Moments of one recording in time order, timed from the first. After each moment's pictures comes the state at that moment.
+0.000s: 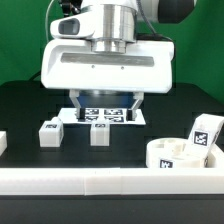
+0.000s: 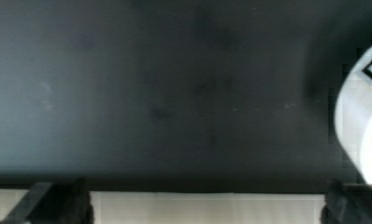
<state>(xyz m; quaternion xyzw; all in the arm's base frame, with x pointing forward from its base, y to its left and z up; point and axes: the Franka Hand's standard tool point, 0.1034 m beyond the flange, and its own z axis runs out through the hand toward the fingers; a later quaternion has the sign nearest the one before) 0.579 -0.028 0.075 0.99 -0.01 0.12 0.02</state>
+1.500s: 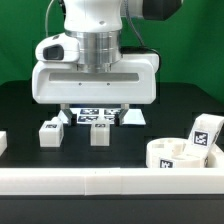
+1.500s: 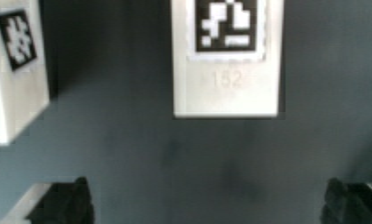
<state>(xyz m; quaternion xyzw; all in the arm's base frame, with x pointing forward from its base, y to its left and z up) 0.534 -0.045 0.050 1.00 -0.03 -0.07 -0.01</state>
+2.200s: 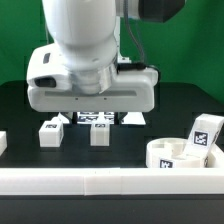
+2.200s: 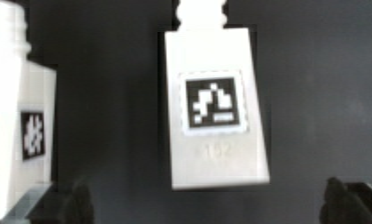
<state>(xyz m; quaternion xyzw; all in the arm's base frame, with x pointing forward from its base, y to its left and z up) 0.516 -0.042 0.046 0.94 -0.06 -0.33 -0.03</state>
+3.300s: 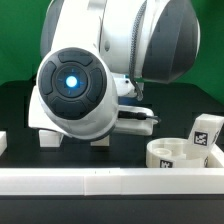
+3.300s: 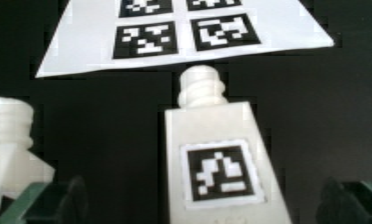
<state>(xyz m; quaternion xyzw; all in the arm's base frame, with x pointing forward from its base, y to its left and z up) 0.503 -0.043 0.029 0.85 -0.08 -0.51 -0.02</state>
